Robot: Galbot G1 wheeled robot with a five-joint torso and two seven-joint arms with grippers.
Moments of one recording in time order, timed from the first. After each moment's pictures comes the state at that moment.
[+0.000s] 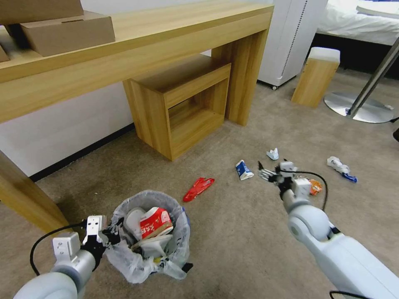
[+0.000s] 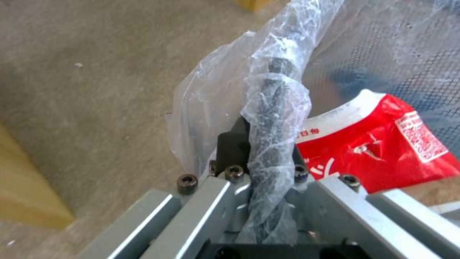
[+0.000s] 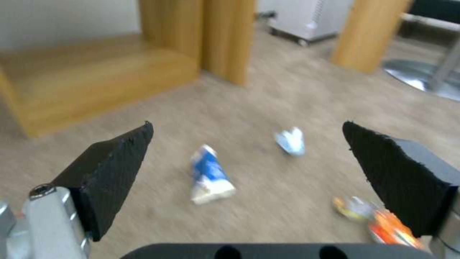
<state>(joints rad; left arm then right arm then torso) 1.84 -0.78 -0.63 -2.32 -0.94 0.35 -0.44 -1.13 0.90 0.25 1.83 0.57 -0.18 0.42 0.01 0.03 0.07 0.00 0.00</state>
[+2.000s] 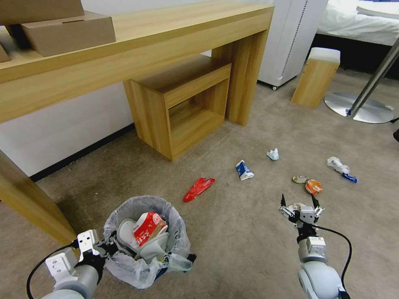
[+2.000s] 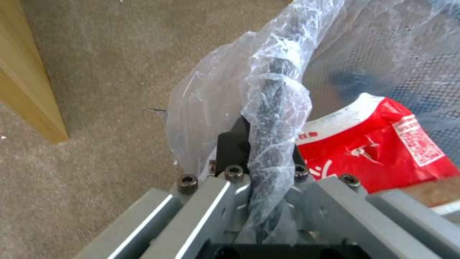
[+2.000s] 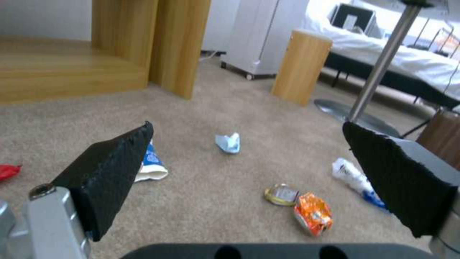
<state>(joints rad) 1.81 -1.24 -0.66 -2.38 -0.89 0.52 -0.52 -1.43 1.26 0.57 1.67 0.03 0.25 0.23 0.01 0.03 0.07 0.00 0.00</state>
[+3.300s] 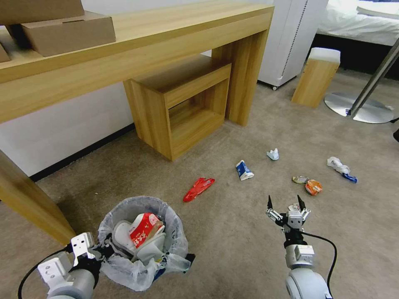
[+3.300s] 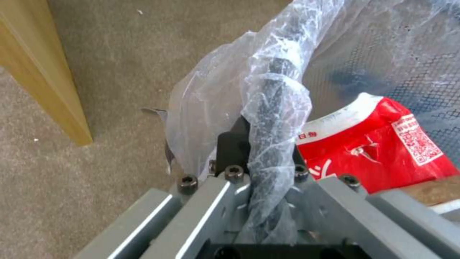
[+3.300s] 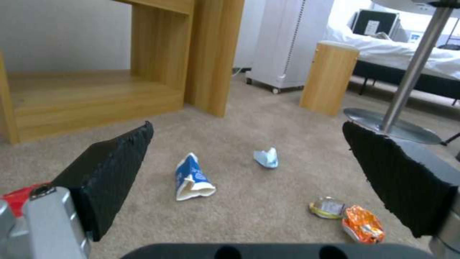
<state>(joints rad) 1.85 -1.25 -0.70 -2.43 -0.87 0.53 -0.53 -1.46 1.31 0.49 1.73 0.03 0.31 0.22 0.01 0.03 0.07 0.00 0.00</state>
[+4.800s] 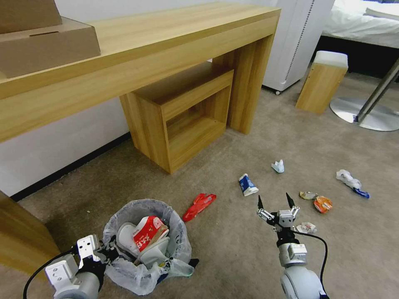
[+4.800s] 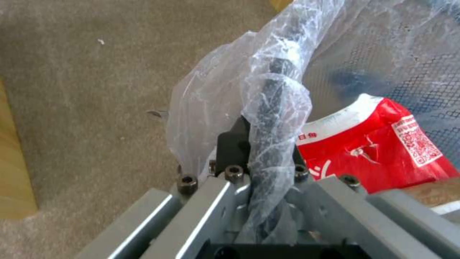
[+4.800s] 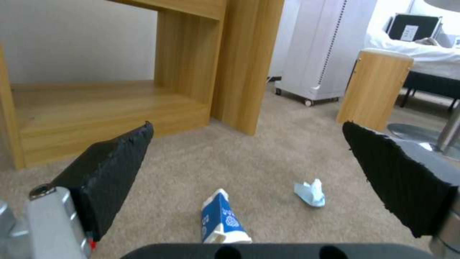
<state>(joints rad) 1.87 -1.26 -0.65 -2.42 -0.81 0.51 -0.51 -1.43 1.30 0.45 1.69 0.03 0.35 0.16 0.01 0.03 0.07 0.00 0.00</state>
